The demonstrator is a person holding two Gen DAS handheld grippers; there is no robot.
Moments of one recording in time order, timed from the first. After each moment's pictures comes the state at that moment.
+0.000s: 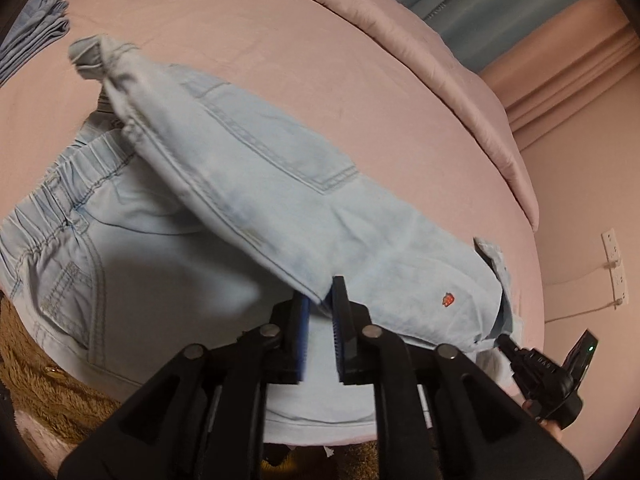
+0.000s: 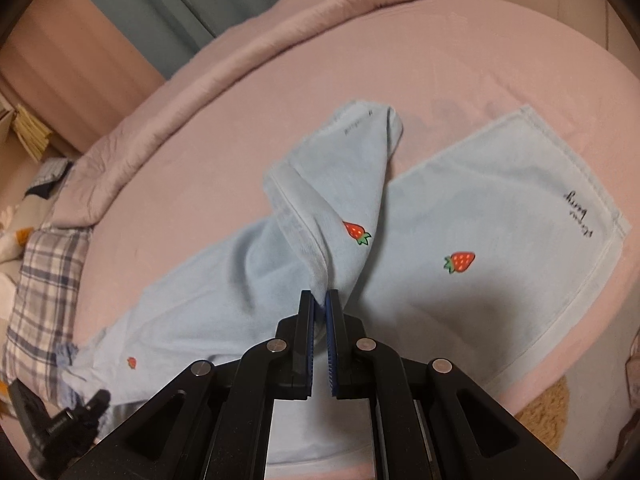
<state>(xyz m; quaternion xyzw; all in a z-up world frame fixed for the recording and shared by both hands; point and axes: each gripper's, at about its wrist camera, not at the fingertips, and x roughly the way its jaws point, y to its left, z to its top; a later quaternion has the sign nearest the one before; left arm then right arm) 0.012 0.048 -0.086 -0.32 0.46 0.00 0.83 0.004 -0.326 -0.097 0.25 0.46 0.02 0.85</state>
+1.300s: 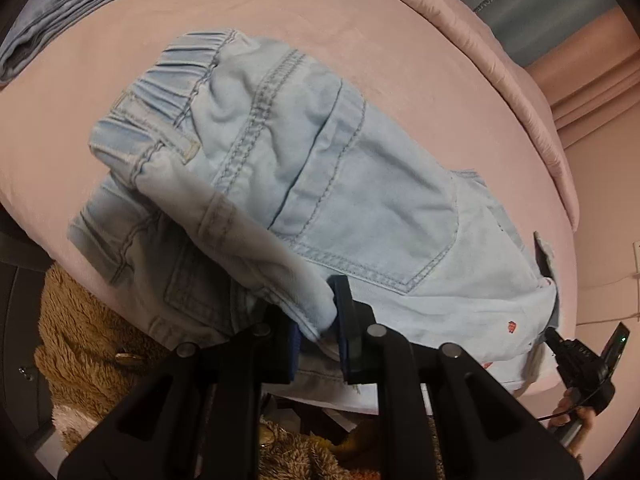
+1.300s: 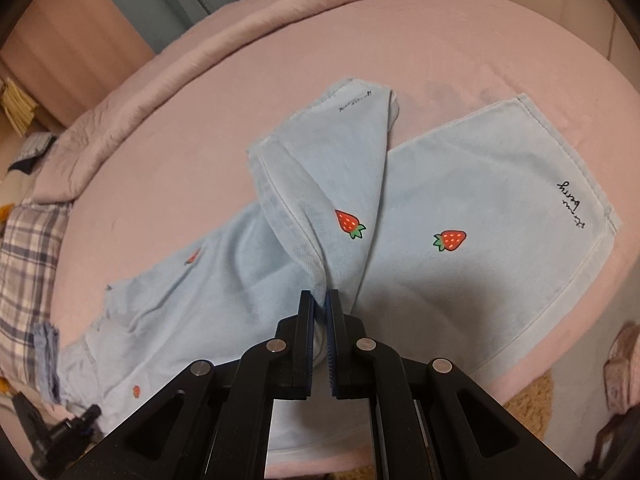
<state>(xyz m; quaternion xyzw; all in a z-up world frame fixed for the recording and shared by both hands) -0.022 0.092 -0.118 -0.30 0.51 0.06 0.80 0.008 -0.314 -0.101 0.19 0.49 0.00 0.85</state>
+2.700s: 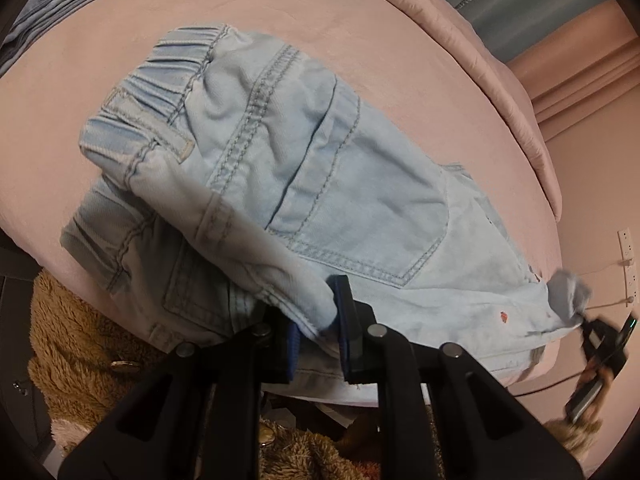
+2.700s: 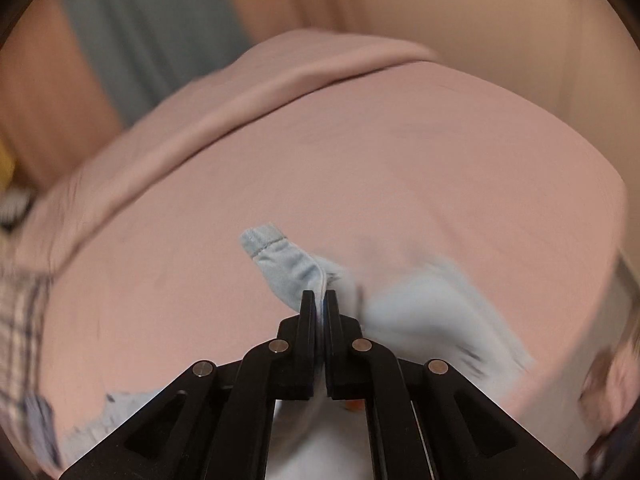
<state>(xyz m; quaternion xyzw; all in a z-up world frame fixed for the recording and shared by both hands) -0.032 0.106 -0.126 -0.31 0.51 0.02 0.80 -0.001 -0.404 -0.035 0.24 0.38 -0.12 0.88</state>
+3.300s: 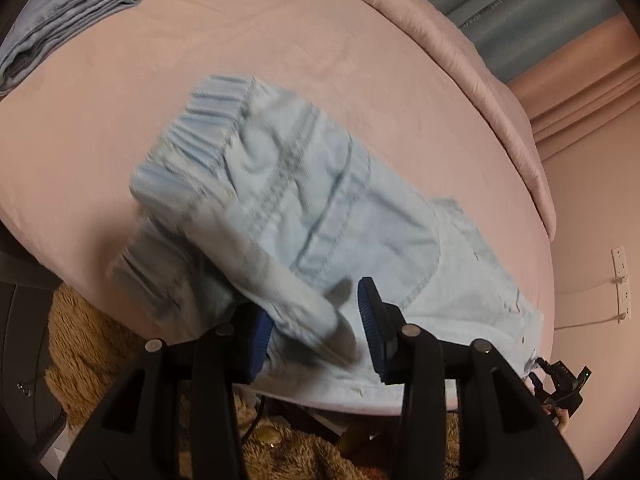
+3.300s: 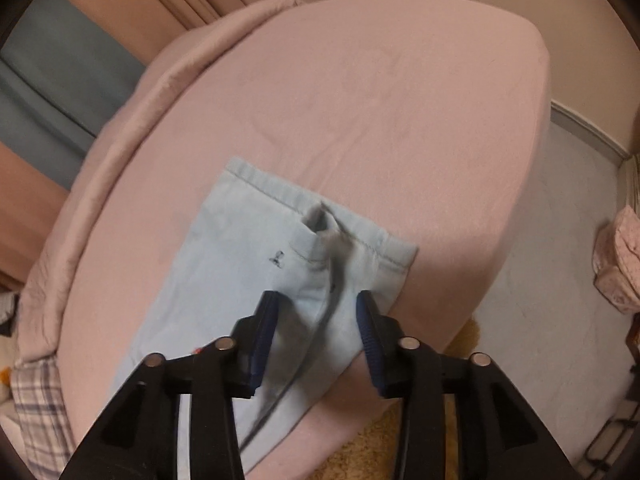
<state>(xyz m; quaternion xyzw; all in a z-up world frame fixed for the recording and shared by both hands) -0.036 0.147 -0.103 -0.33 0.48 0.03 0.81 -0.057 -0.463 -0.115 0.36 0.41 -0.17 0.82</state>
